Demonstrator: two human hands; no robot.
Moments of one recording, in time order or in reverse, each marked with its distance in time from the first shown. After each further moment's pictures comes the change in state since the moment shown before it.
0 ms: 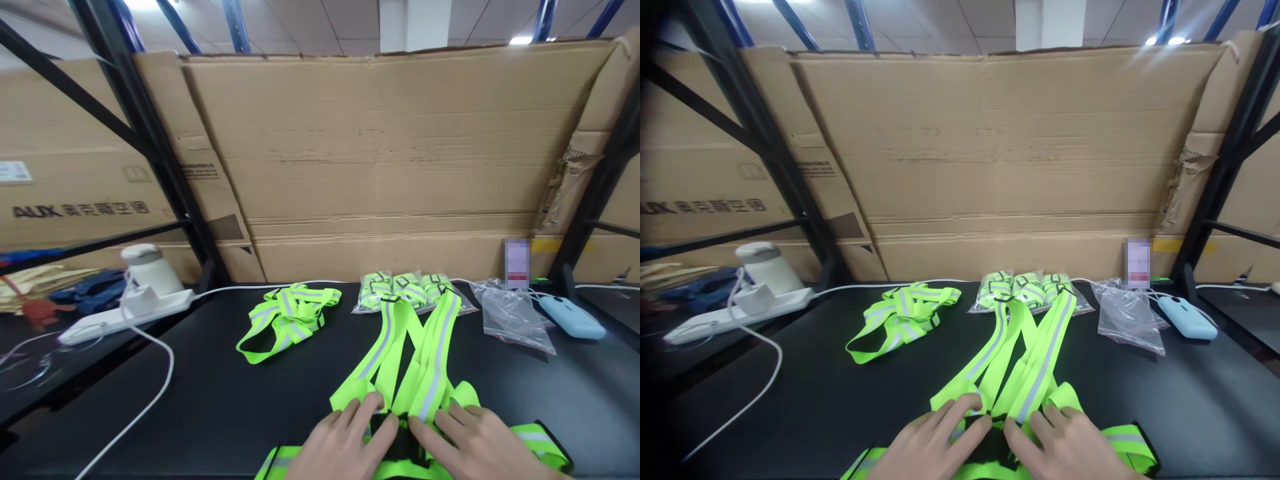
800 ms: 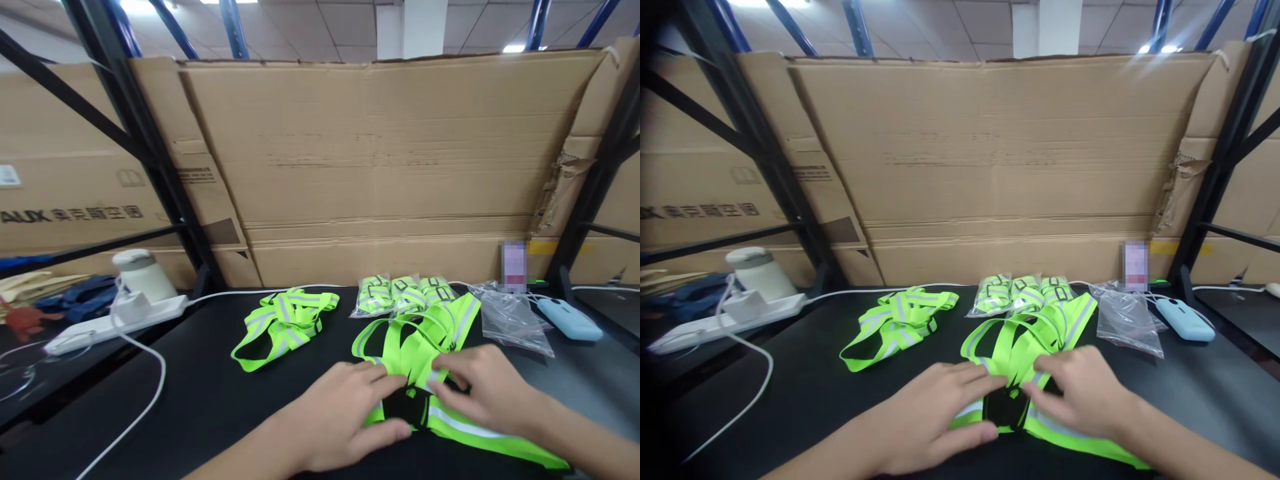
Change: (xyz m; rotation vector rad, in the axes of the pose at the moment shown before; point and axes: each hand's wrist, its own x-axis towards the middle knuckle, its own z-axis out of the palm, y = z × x) left_hand 0.041 -0.034 -0.061 -0.244 0.000 0.177; right_hand 0.032 0.063 -0.039 0.370 -0.331 0.439
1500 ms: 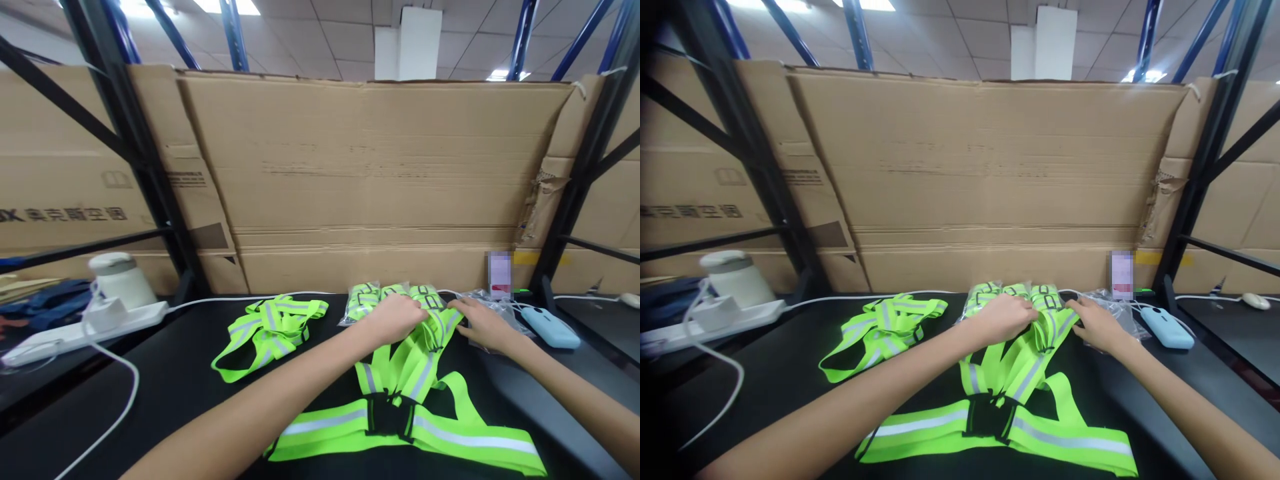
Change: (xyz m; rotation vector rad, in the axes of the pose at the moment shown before) left_hand 0.160 -0.041 -0.005 0.116 0.281 0.103; right_hand 0.029 0.163 0.014 -0.244 0.082 0.179
